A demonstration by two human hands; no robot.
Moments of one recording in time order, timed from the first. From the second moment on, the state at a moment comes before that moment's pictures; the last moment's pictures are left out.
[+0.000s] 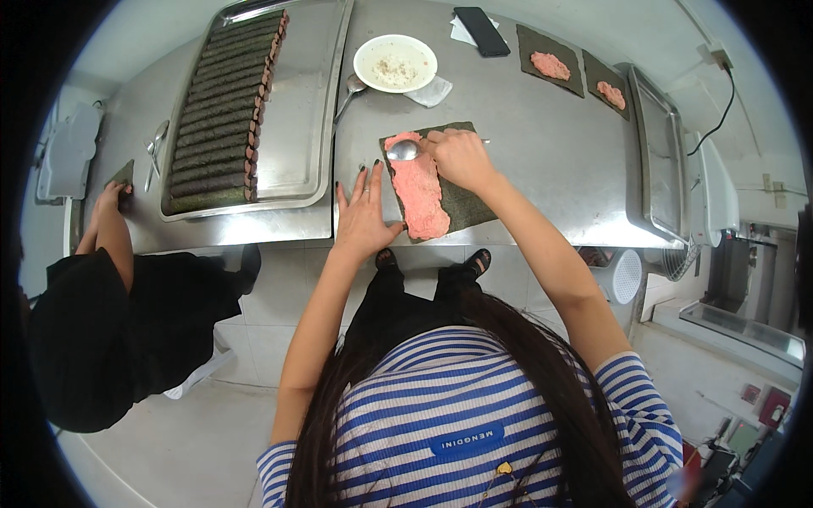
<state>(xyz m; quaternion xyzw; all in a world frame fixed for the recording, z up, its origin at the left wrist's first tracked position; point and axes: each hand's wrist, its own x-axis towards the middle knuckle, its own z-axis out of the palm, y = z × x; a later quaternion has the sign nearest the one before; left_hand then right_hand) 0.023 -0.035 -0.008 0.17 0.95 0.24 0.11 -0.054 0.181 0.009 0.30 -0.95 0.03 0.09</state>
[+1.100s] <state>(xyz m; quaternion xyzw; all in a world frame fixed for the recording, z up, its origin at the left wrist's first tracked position) 0.009 -0.037 -0.007 0.20 0.95 0.21 0.14 0.001 0.183 0.041 0.21 -0.97 0.06 -0.13</state>
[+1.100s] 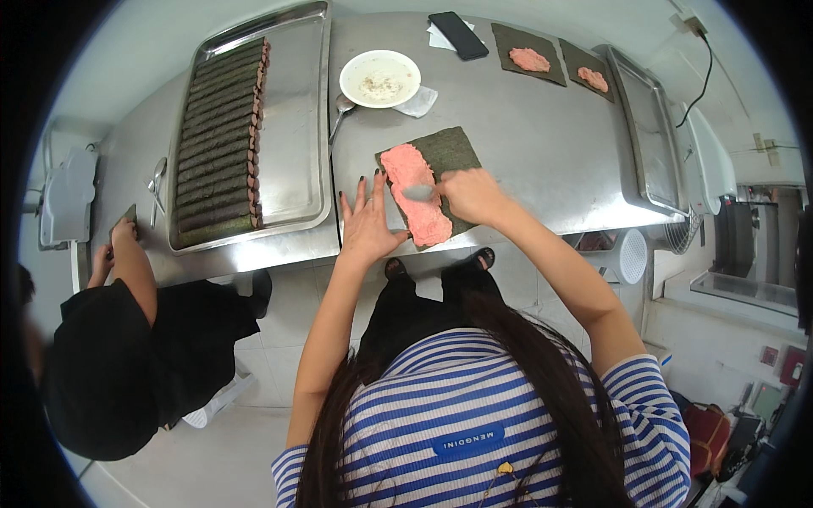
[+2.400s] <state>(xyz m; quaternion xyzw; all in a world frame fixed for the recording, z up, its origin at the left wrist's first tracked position) 0.011 -0.027 0.003 0.16 0.96 0.13 0.16 -0.089 0.184 0.011 0.32 -0.95 0.05 0.01</state>
